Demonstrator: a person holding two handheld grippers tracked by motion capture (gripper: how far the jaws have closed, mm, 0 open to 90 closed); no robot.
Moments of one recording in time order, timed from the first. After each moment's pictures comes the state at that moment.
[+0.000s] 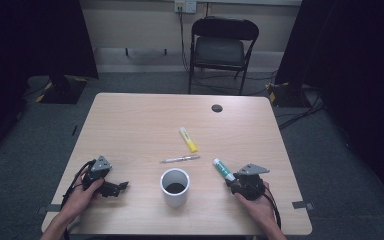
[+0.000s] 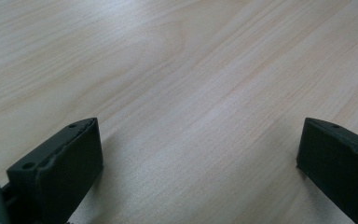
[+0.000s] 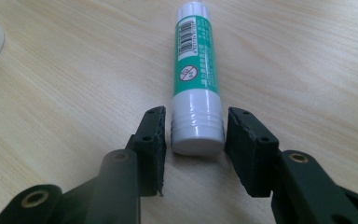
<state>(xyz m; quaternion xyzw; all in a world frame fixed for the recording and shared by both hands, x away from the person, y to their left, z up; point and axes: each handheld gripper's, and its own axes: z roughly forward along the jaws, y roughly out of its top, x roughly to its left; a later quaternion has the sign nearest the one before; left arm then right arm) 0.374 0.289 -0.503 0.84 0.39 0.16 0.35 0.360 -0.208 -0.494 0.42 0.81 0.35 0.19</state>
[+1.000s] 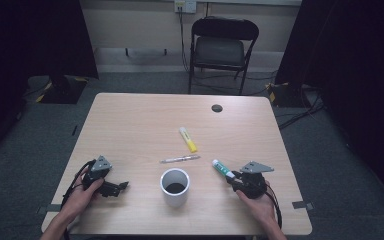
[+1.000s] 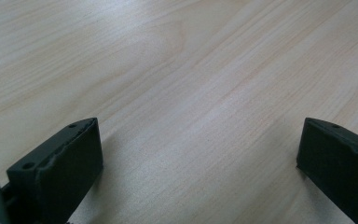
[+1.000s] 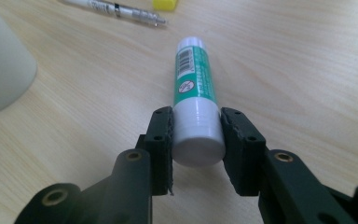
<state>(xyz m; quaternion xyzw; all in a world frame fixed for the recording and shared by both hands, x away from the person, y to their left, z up) 0.374 0.289 -0.503 0.84 0.39 0.16 0.35 0.358 -0.210 -0.479 0.41 0.80 0.39 0.18</state>
